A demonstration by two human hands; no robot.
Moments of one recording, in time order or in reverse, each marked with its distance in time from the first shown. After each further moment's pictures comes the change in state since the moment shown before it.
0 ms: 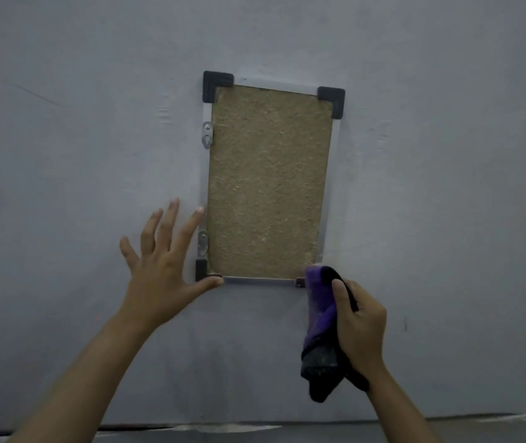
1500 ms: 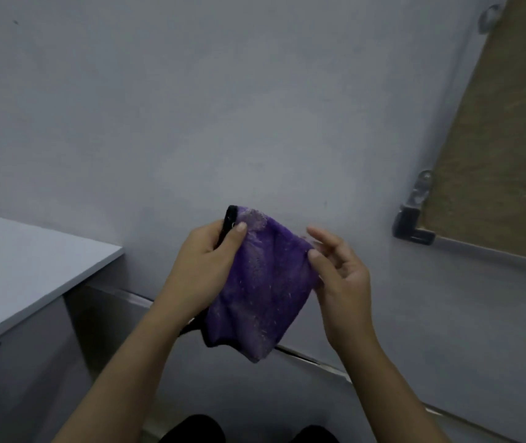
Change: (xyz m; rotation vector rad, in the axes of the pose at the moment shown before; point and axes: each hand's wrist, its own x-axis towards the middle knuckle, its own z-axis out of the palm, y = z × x) left_hand -0.092 -0.108 -0.075 -0.684 0.013 -0.678; right_hand -0.107 -0.107 0.210 0.814 -0.582 0.574
